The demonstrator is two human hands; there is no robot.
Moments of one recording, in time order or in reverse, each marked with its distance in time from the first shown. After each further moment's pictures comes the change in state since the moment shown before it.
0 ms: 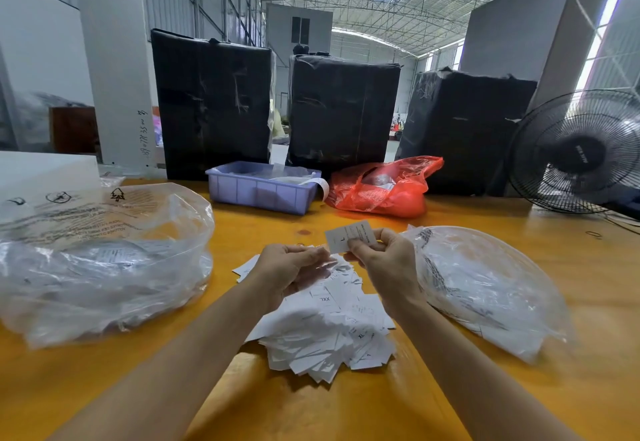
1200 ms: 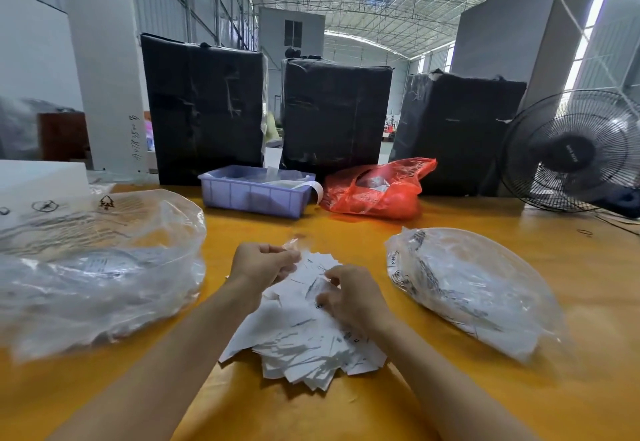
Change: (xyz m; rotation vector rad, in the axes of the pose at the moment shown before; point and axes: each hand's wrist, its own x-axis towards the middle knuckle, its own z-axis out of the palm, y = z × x) left_hand 0.012 0.002 -0.017 0.188 0.258 0.151; right_hand 0.004 0.042 0.013 -0.999 -0.338 -0.131
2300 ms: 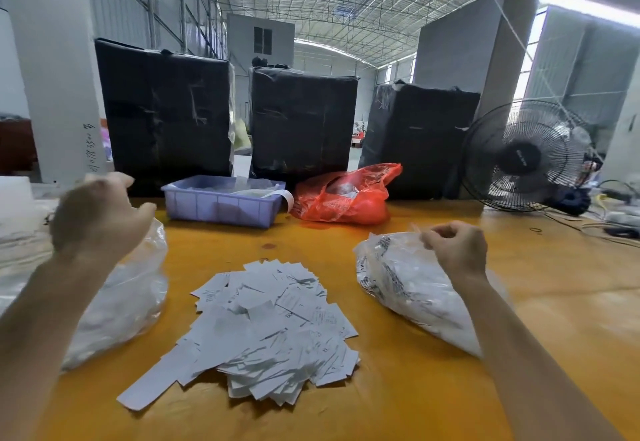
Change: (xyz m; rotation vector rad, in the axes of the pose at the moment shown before) left_hand 0.023 0.077 -0.098 1.131 0.586 0.476; right_hand -0.004 0.110 -0.125 0.364 0.698 0.353
